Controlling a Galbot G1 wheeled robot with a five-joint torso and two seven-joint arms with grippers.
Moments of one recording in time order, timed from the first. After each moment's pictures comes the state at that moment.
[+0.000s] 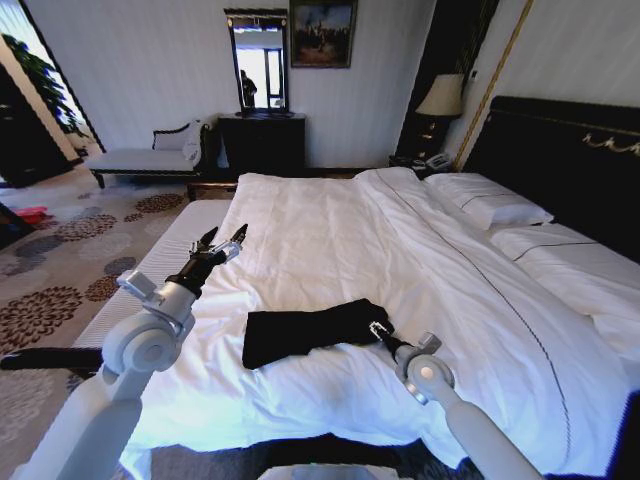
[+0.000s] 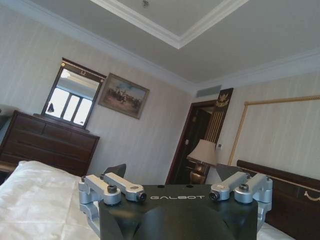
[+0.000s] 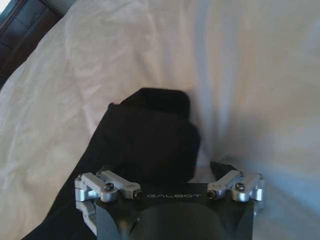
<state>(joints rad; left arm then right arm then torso) 1.14 -0.93 -0.57 -2.26 -1.06 0.23 -0.14 -1.21 1.01 0.25 1.84 1.50 -0.17 0.62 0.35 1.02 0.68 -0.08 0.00</state>
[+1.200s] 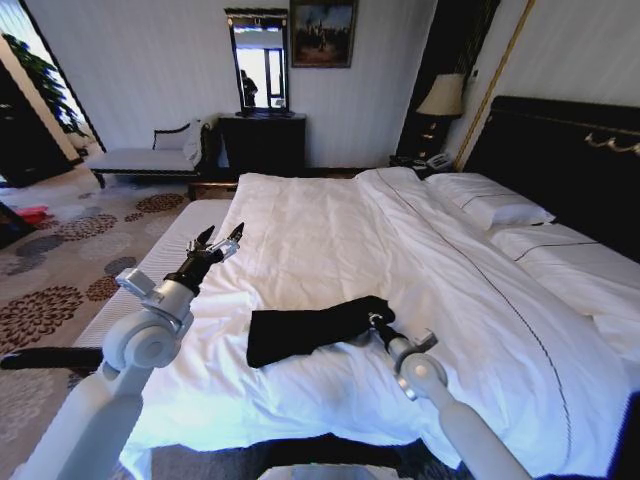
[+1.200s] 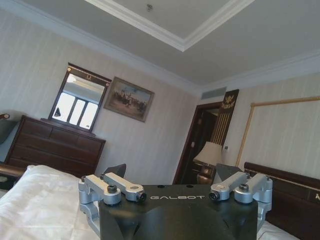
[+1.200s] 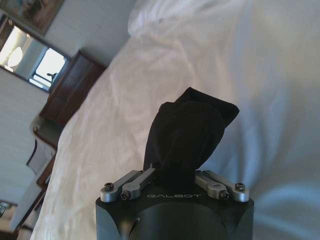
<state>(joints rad) 1.12 -0.93 -0.57 -2.23 -1.05 0.22 -0.14 -1.27 1.03 0.34 1.95 1.50 -0.01 0.51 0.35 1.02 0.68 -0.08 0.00</state>
